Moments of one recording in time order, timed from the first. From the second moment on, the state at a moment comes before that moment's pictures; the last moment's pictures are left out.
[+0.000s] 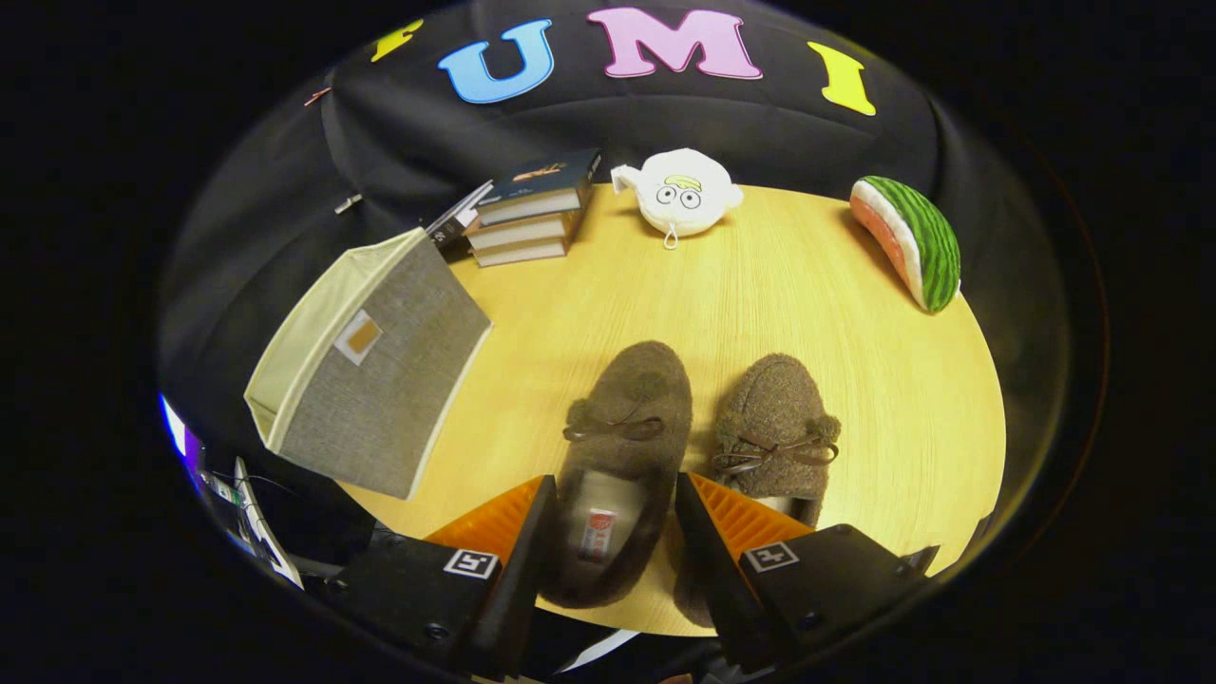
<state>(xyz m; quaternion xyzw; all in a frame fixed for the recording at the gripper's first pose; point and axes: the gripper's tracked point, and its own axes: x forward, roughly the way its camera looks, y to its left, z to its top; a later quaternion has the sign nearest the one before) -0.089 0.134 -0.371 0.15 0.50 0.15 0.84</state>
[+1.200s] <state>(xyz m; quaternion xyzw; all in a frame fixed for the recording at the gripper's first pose) -0.042 0.136 -0.343 0.18 0.52 0.05 0.83</state>
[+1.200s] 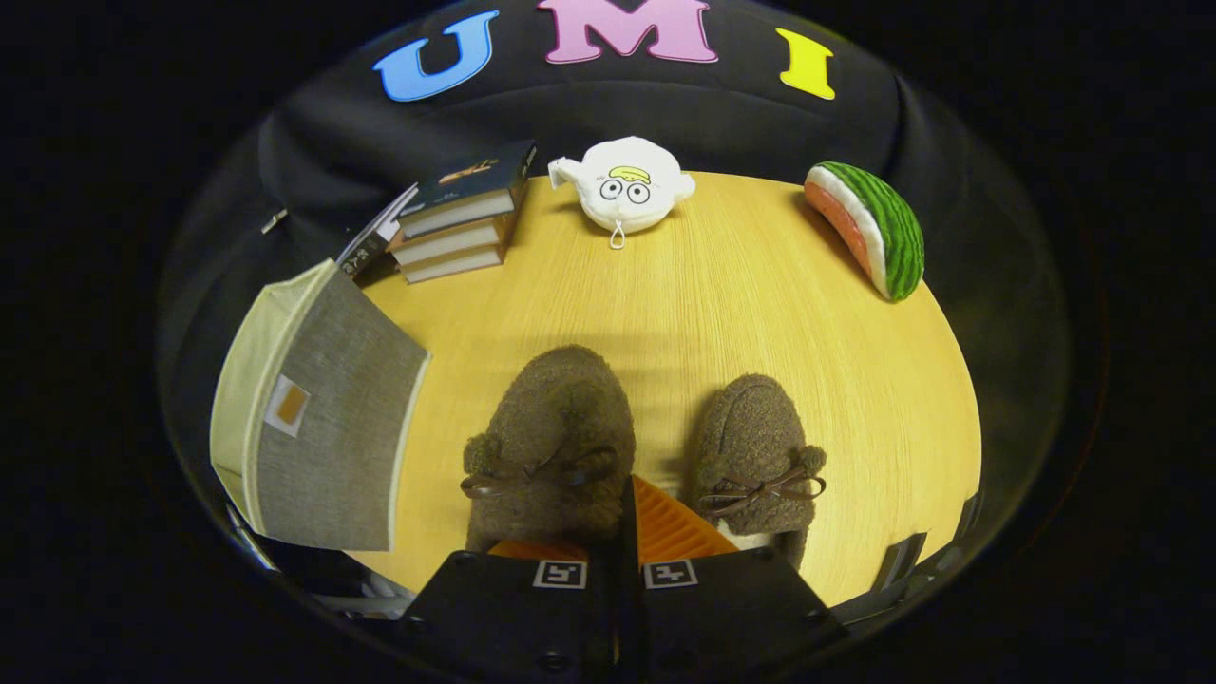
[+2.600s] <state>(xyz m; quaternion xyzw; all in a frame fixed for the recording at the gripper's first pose) 0.026 0.417 -0.235 0.22 0.56 0.08 0.80</state>
